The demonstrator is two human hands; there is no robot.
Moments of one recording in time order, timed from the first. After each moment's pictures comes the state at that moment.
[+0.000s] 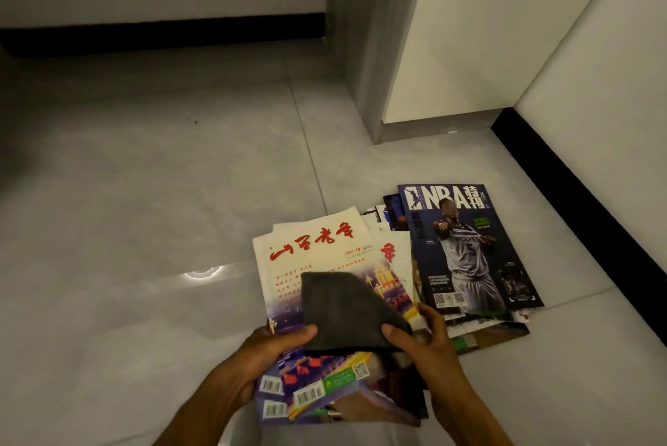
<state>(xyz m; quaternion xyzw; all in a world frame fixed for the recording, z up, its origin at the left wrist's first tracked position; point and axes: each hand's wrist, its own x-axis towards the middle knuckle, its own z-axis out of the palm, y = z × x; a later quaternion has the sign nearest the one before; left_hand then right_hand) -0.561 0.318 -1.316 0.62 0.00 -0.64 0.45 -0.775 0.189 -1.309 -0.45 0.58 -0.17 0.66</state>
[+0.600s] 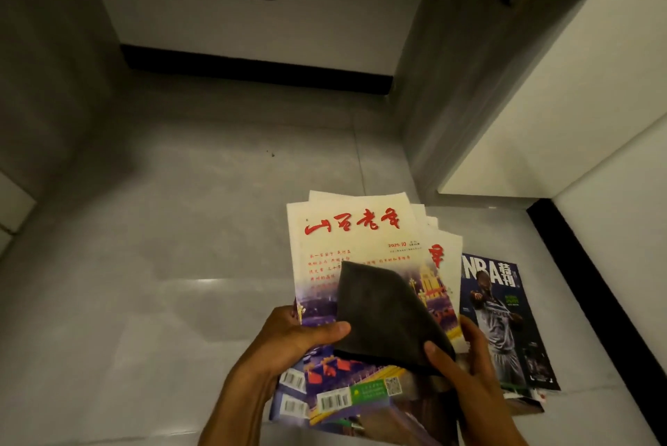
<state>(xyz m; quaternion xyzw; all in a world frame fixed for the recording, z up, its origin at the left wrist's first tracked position) -0.489 0.370 -1.184 0.63 -0.08 -0.56 0.53 -0.699 0.222 -1.191 -0.54 0.51 -0.19 0.65</state>
